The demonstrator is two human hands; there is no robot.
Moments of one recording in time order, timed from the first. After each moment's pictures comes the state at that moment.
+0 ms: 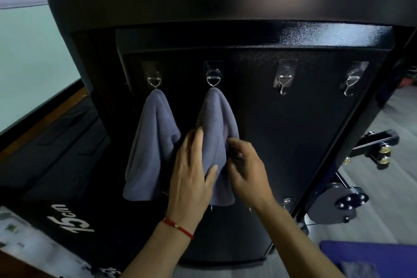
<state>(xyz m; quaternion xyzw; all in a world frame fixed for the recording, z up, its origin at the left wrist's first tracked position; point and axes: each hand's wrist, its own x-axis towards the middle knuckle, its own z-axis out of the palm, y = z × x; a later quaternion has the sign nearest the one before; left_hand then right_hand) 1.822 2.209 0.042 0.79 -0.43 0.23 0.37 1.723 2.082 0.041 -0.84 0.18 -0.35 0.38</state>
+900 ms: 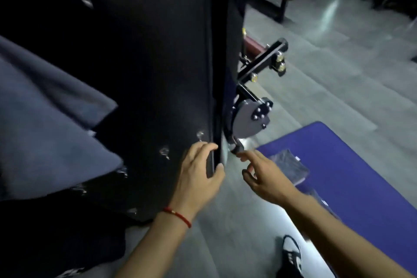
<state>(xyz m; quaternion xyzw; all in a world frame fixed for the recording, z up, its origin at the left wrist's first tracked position) 1.628 2.113 -0.040 0.72 -0.59 -0.18 0.32 1.435 2.017 -0.102 -0.86 0.41 -0.13 0.29</state>
